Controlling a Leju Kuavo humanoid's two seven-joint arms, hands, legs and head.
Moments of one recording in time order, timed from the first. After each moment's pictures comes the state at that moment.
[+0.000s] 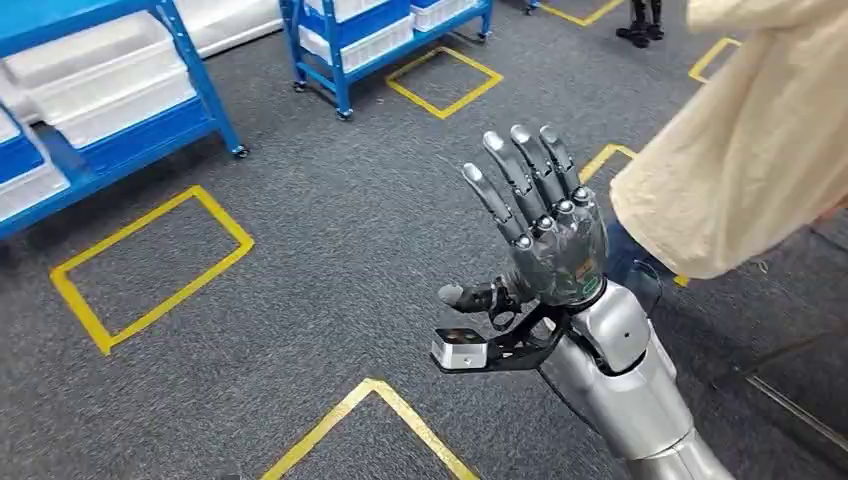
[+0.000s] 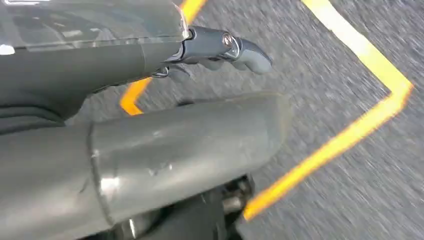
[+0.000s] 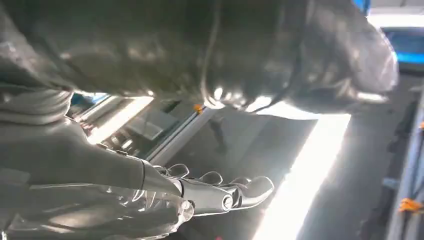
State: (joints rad) left arm -0.04 -0.06 -0.02 -0.27 0.11 -0.11 -0.37; right arm -0.48 -0.11 0.42 -1.72 1.21 -0.70 -0.31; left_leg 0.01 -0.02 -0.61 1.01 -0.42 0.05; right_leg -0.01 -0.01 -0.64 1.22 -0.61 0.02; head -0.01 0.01
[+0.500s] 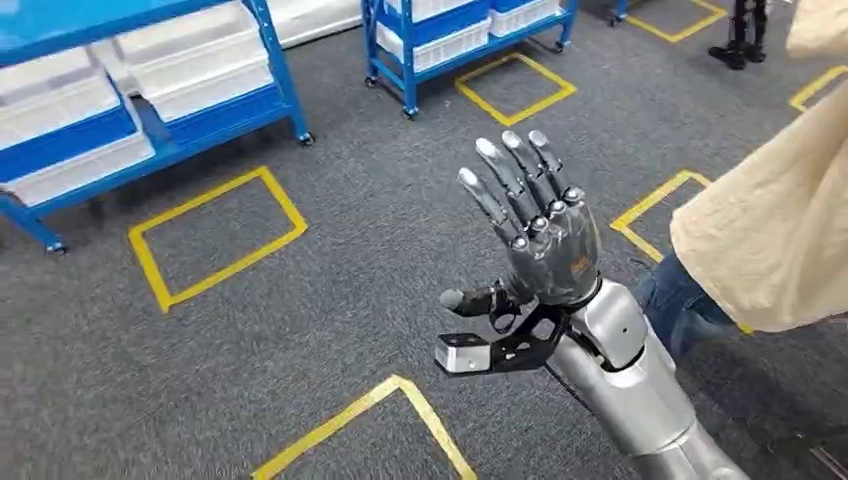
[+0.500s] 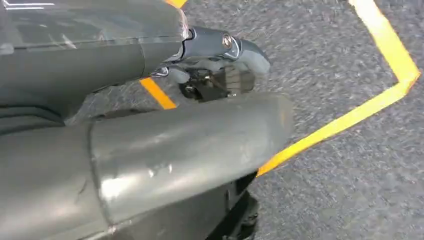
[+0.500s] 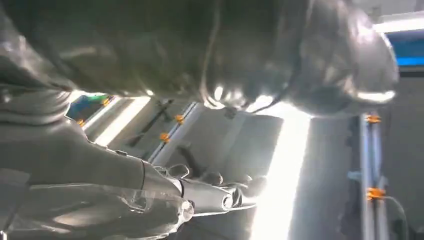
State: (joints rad) left arm -0.04 -0.07 -0.01 -0.27 0.11 -0.16 -0.34; right arm -0.50 -0.14 0.47 -1.69 1.12 -0.70 -0.32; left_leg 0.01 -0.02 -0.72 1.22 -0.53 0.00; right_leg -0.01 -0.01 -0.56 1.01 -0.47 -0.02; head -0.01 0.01
